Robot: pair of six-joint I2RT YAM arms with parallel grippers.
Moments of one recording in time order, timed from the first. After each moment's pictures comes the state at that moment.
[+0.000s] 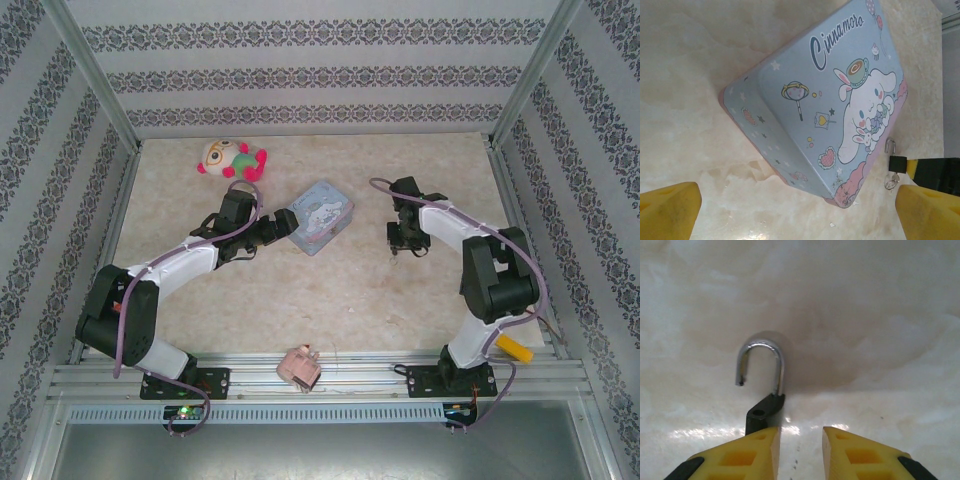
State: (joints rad) left arm -0.37 1.50 0.86 -0.09 0.28 -0.79; right arm 0.26 1.76 1.14 -0.73 0.08 0.29
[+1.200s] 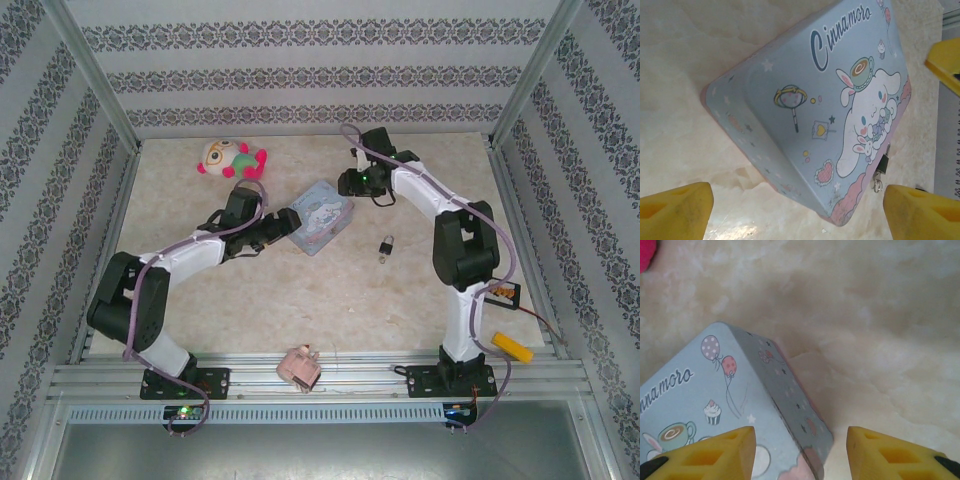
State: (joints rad) left arm -0.36 1.60 0.91 -0.07 0.33 -0.83; right arm 0.33 2.08 1.71 -0.65 -0.24 0.29
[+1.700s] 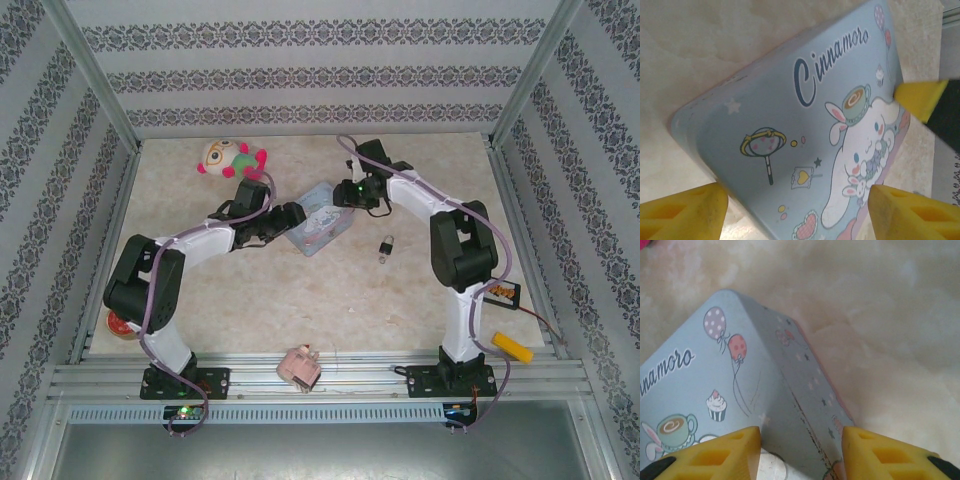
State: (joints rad) left arm -0.36 1.73 1.03 -0.05 0.36 -0.83; right arm 0.36 2.04 1.57 -0.58 -0.29 0.37
